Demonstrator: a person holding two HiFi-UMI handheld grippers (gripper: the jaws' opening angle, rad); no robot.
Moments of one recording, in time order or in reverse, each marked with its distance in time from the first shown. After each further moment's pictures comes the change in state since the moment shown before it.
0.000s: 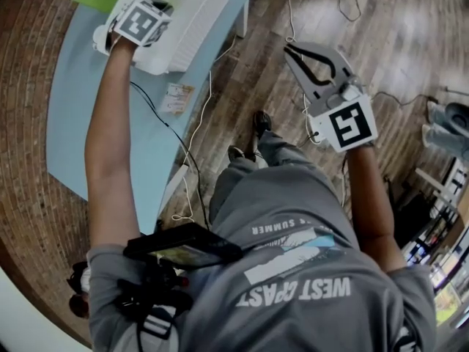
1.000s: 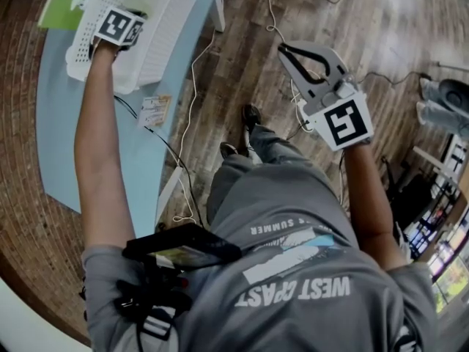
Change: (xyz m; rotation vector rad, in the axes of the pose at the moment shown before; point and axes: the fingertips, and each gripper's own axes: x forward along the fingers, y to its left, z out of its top) left arm 0.080 0.012 -0.017 -0.088 0.096 -0.071; right arm -0.024 -0.023 -0.054 0.056 0.084 -0.040
